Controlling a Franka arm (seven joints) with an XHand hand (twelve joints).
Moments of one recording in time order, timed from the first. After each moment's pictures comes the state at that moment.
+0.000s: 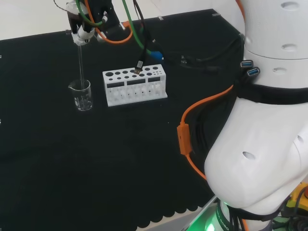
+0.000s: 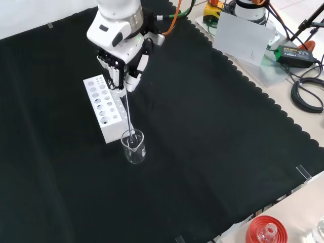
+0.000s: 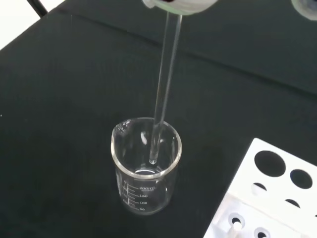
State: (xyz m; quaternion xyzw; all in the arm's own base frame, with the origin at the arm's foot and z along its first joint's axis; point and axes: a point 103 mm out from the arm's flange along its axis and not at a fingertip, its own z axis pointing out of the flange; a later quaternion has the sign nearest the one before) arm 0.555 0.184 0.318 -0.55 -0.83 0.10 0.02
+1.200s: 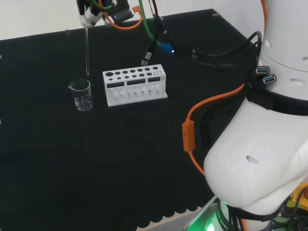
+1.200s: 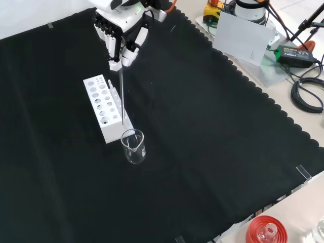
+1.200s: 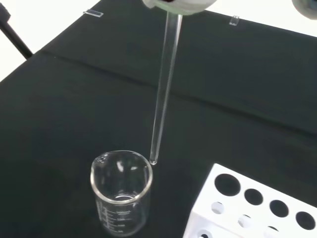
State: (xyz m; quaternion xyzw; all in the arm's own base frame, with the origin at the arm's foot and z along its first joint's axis) arm 0.540 0.155 0.368 -0.58 -0.81 0.07 0.00
